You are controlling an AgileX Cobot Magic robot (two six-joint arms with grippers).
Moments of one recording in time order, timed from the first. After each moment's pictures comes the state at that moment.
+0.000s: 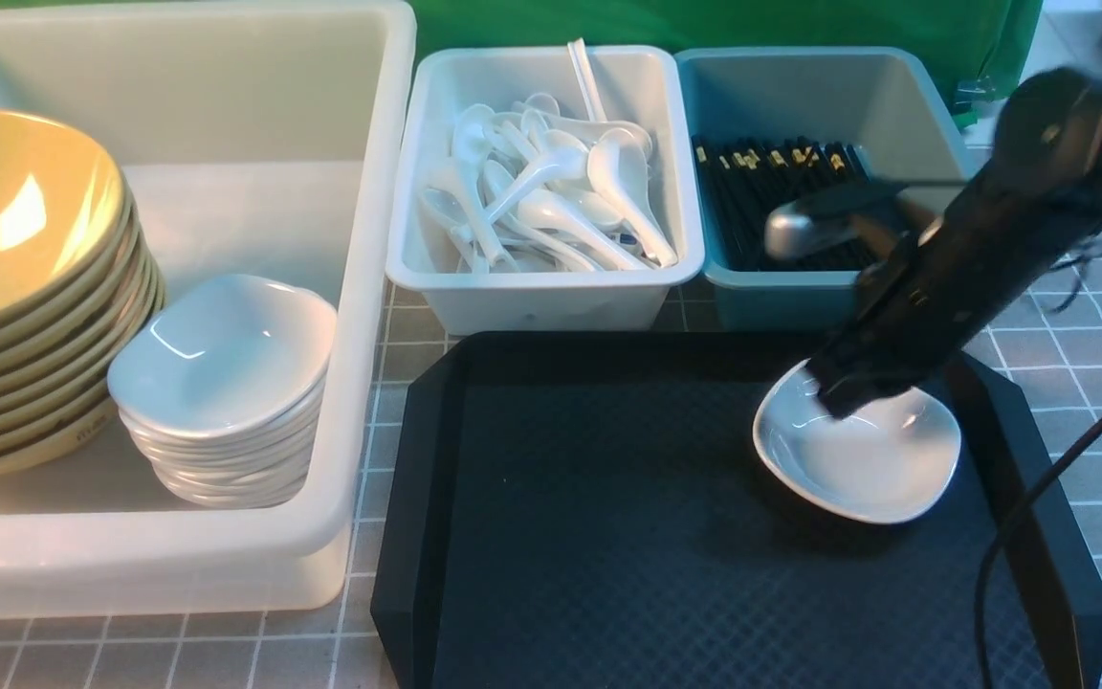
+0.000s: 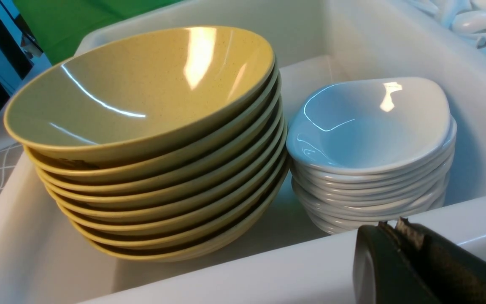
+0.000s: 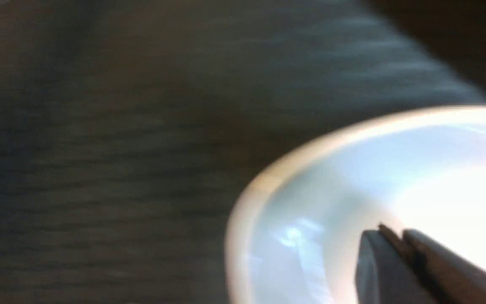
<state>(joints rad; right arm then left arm) 0.20 1.86 -1.33 0.28 0.92 -0.42 0.05 0.06 -0.33 -0.09 0.62 0.34</state>
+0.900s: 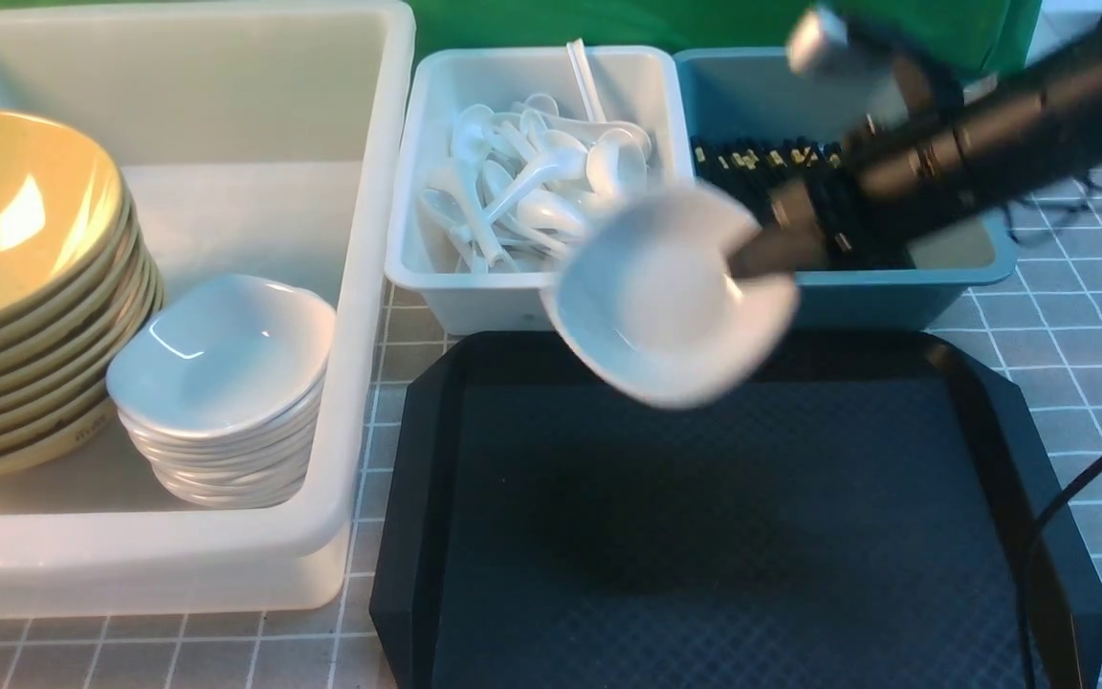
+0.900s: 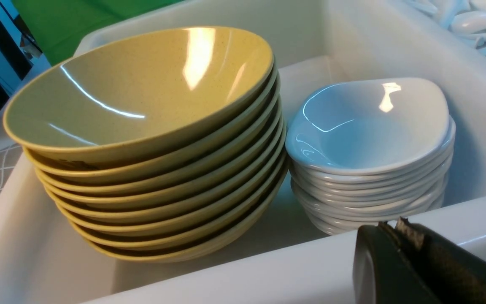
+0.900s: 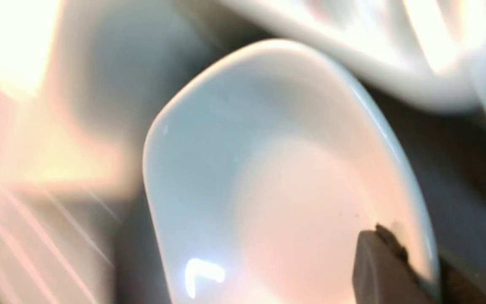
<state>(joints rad) 0.24 1.71 -1.39 0.93 0.91 -0.68 0.05 0.06 -0.33 -0.09 0.62 0.34</state>
